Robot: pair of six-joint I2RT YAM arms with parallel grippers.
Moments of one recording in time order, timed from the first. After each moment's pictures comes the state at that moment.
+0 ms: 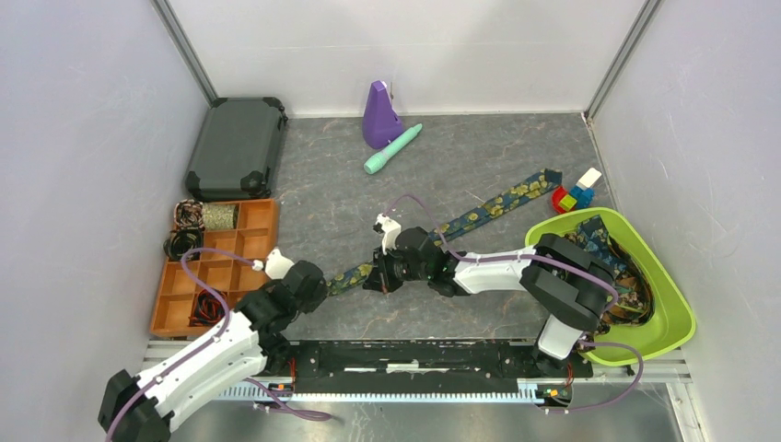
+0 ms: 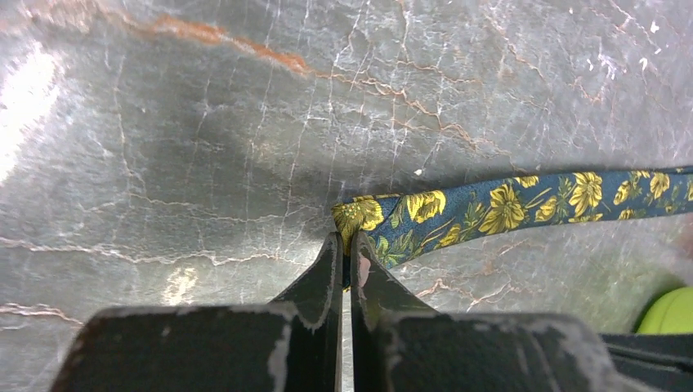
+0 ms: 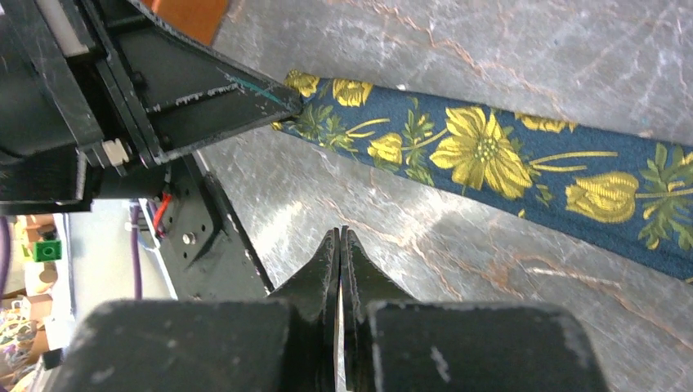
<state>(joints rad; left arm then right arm) -0.70 0.65 0.29 -0.60 -0.39 -1.38 1.02 1.70 0.77 0.40 -0.26 0.61</state>
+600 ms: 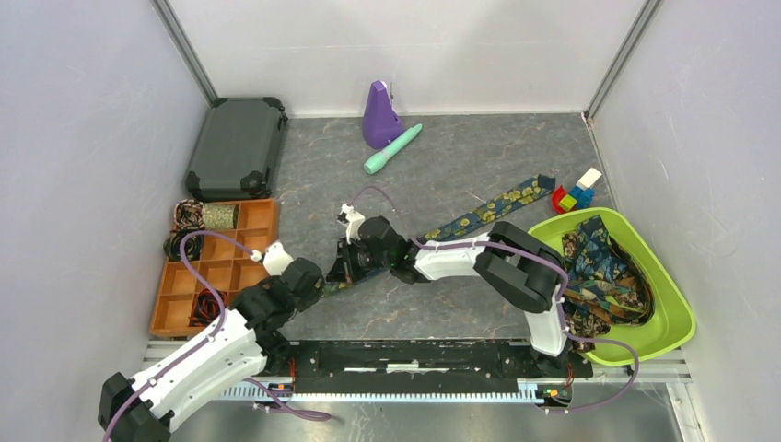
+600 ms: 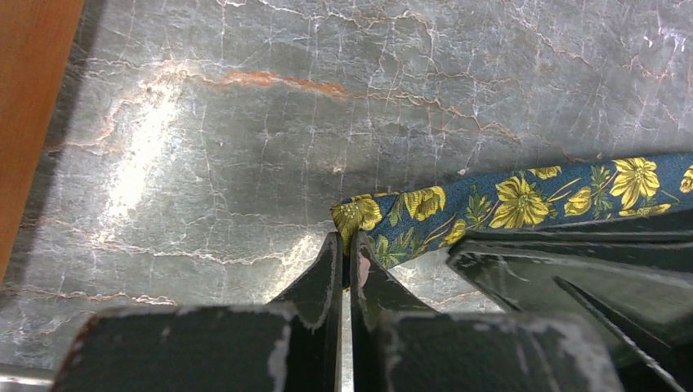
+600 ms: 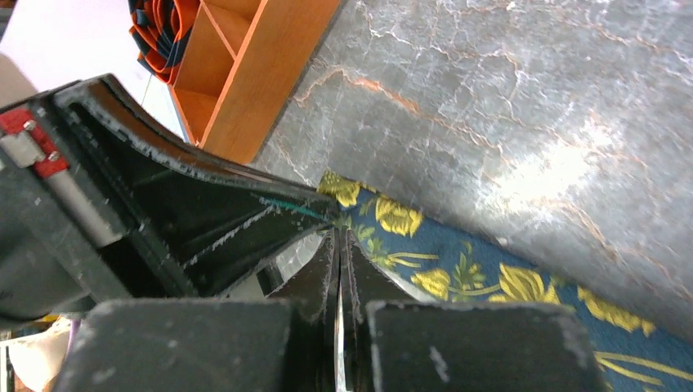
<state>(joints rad) -0.70 0.63 0.36 -0.76 -0.47 -1.16 1.05 1.97 1.10 0.40 -0.32 0.70</state>
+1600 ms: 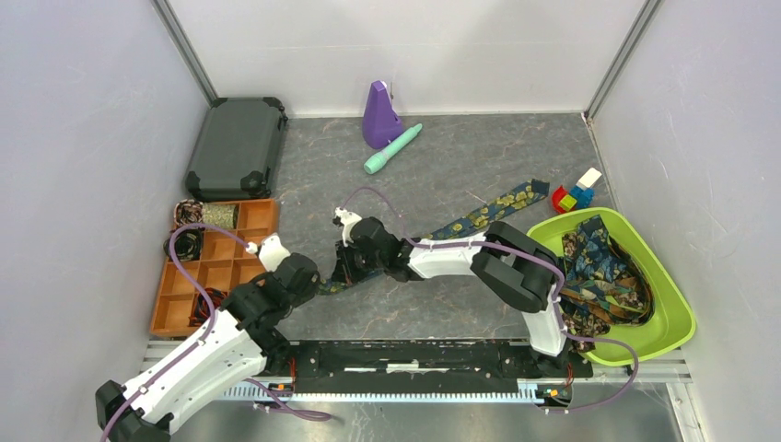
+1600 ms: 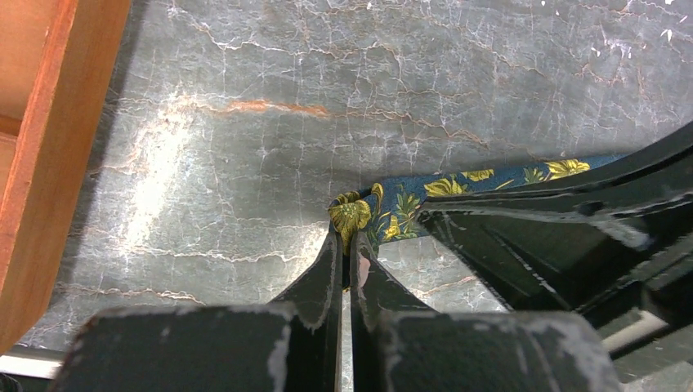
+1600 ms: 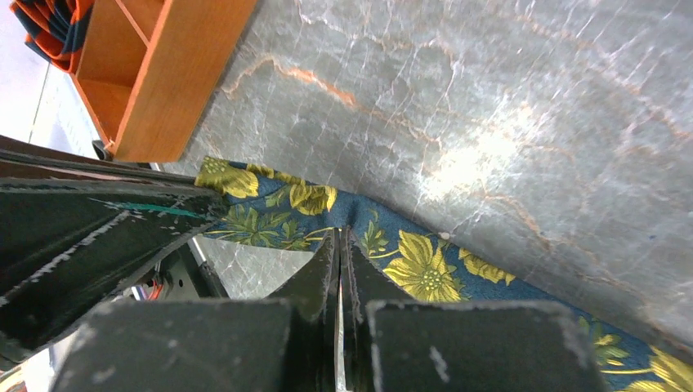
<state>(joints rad) -0.70 0.60 0.46 -0.84 -0.50 -1.09 1.07 2.03 1.19 0.24 -0.22 0.60</state>
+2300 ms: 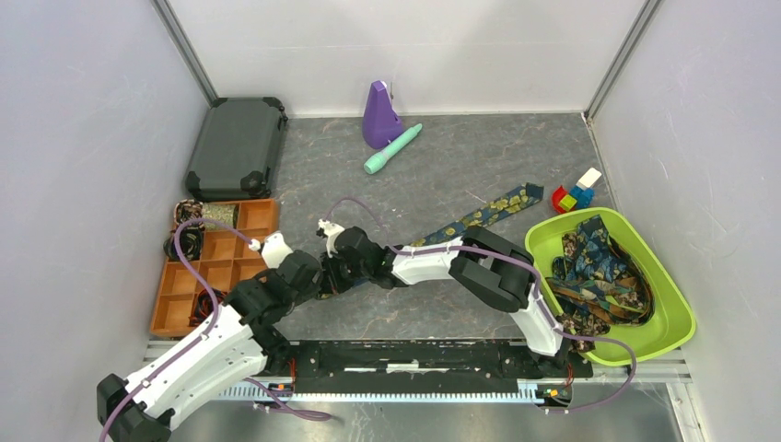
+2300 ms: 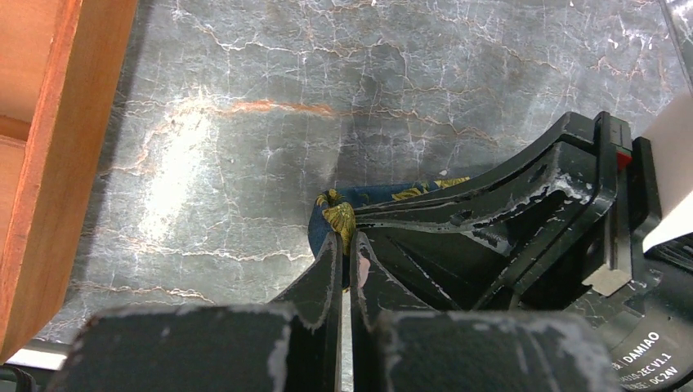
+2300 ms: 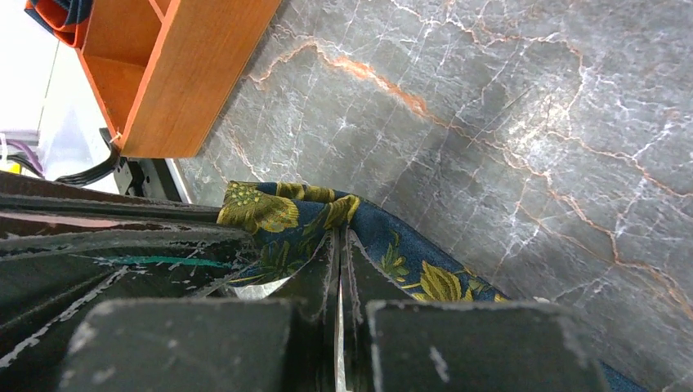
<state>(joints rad) -0.70 0.64 0.48 -0.84 -0.50 -1.07 1.13 2.14 1.29 0.25 -0.25 0.61</state>
